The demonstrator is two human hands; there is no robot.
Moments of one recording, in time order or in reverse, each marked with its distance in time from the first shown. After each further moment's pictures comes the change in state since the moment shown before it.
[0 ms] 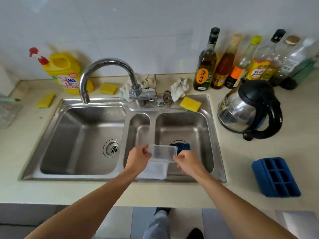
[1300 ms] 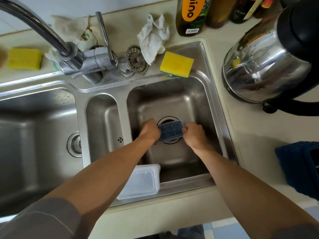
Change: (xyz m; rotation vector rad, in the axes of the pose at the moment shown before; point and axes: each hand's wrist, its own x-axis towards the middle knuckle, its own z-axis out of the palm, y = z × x) left_hand 0.177 0.018 0.152 0.375 -0.465 -0.132; right_hand 0.158 0.096 0.012 -0.118 0.188 0.324
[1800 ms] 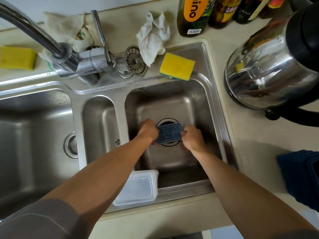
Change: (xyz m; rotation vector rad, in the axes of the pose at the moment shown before) left_hand 0.013 0.007 -0.005 -0.235 -0.074 -0.143; right_hand 0.011 0.004 0.009 0.052 -0.079 0.079
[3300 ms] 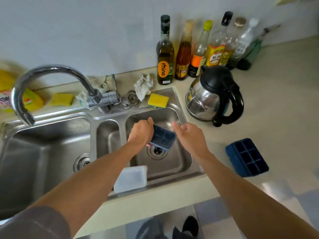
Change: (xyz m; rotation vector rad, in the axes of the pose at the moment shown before) left_hand -0.177 0.043 -0.039 0.177 0.416 0.455; right_hand -0.187 -0.036 -0.139 0.230 0.293 -0.373
